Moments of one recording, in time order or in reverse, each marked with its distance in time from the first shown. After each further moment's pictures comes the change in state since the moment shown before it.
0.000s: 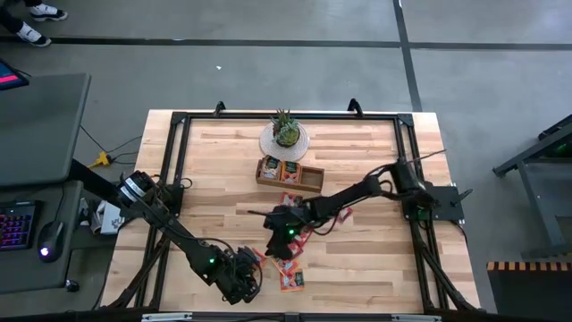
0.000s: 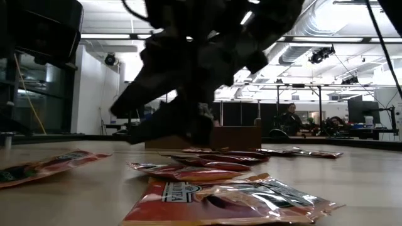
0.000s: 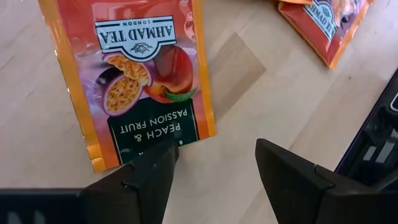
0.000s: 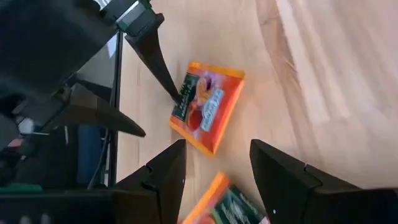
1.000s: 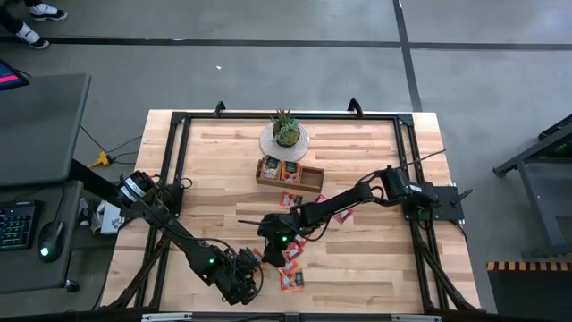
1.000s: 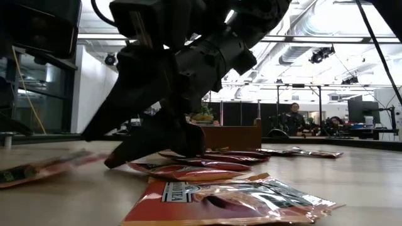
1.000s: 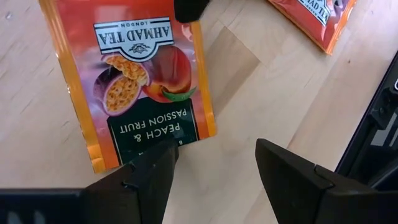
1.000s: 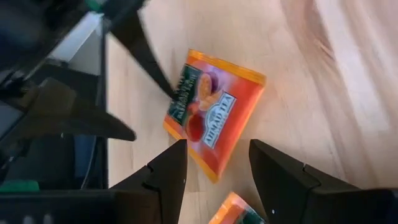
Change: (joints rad) left arm 0.000 0.000 0.000 0.006 -0.007 0.096; right arm 0.027 0.128 0.161 -0.183 0.014 0.020
